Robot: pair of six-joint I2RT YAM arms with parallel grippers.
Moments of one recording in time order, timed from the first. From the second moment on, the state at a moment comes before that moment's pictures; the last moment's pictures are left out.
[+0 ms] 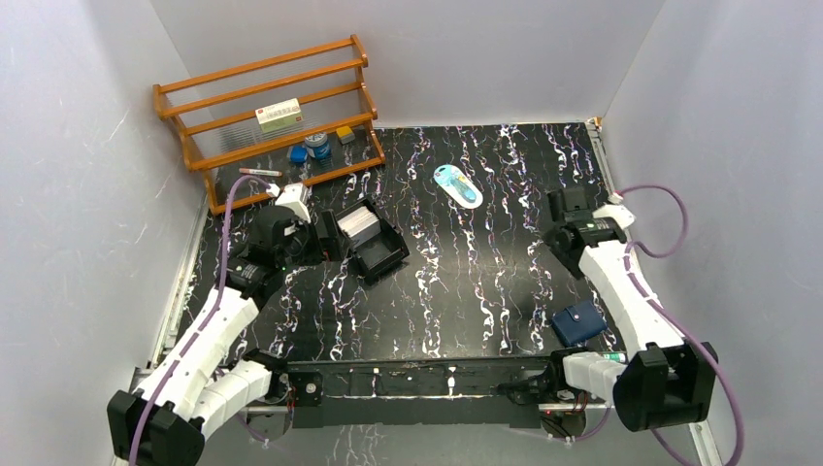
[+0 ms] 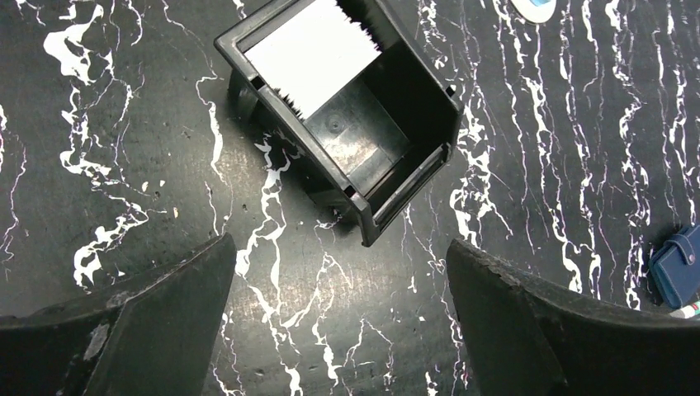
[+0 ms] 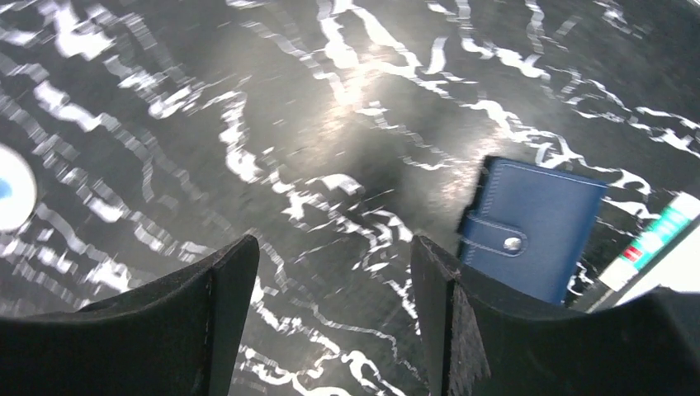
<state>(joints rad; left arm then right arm) -0.36 0.92 0.77 -0.45 0.04 -0.42 0.24 1.14 0.96 -0.93 0.53 1.01</state>
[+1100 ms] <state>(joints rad) -0.36 0.82 0.76 -0.44 0.03 -0.30 -0.23 1.15 0.58 -0.60 0.03 0.84</state>
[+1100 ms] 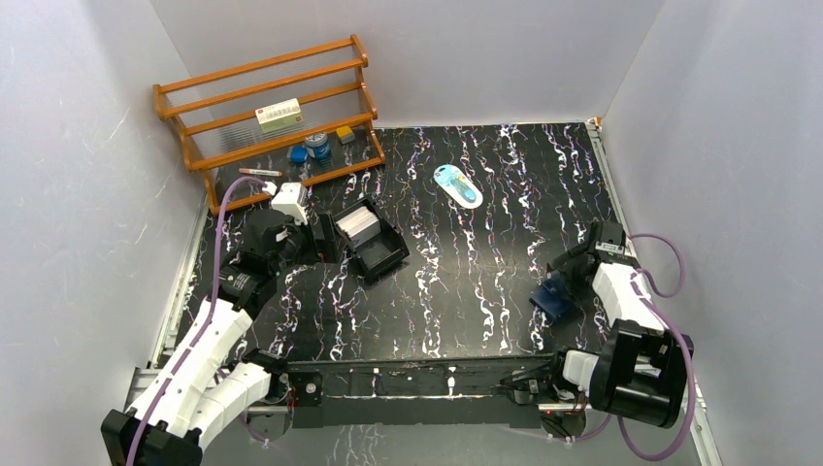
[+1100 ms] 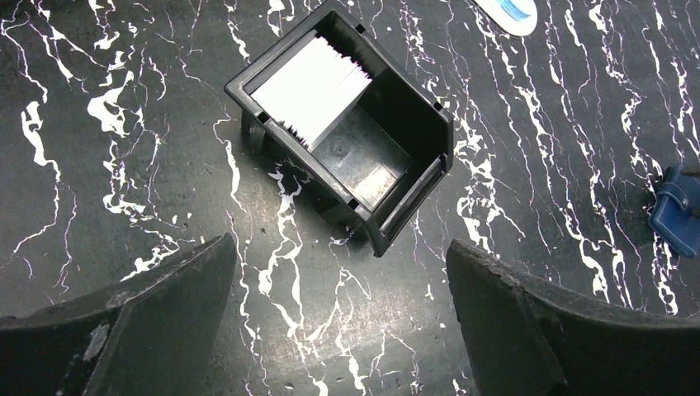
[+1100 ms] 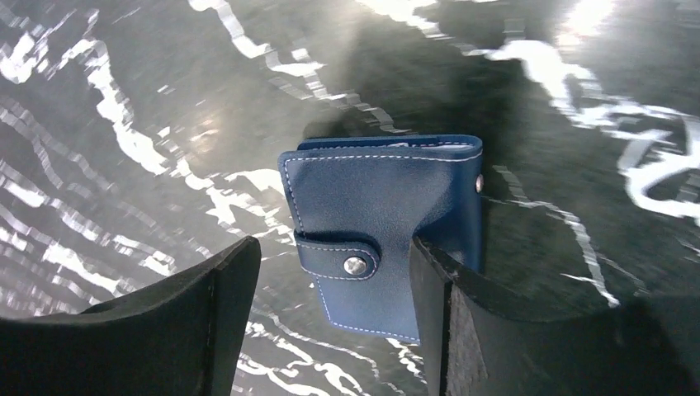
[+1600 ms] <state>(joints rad) -0.36 0.83 0.76 -0.45 0.05 -0.29 0.53 1.40 0.72 -0.43 -0.21 0.79</state>
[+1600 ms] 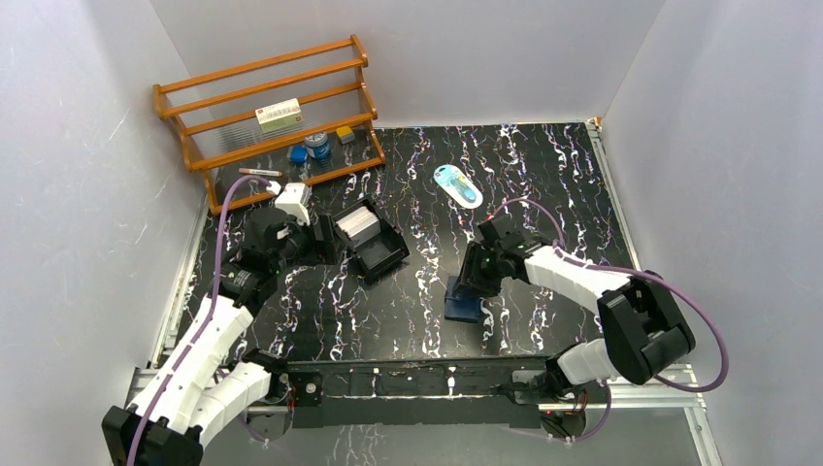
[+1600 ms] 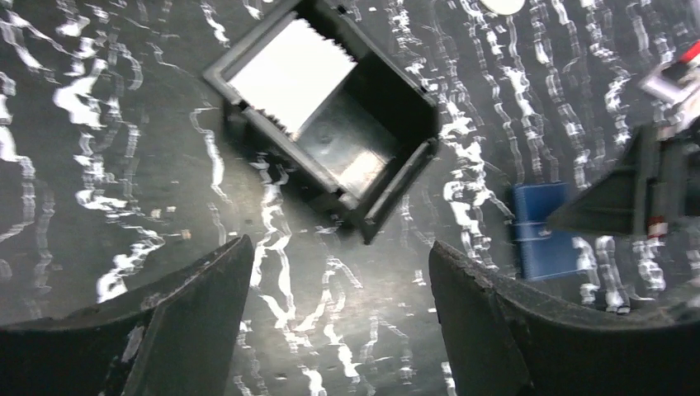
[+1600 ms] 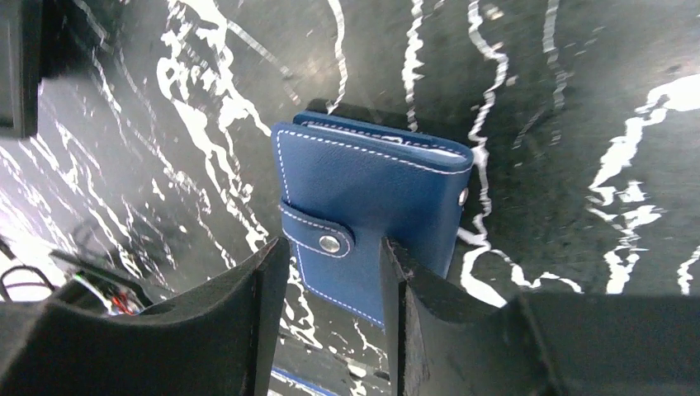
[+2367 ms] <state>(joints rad) -0.61 1.15 1.01 -0.59 0.26 -0.49 0.40 1.25 0.53 -0.35 -0.32 0.72</state>
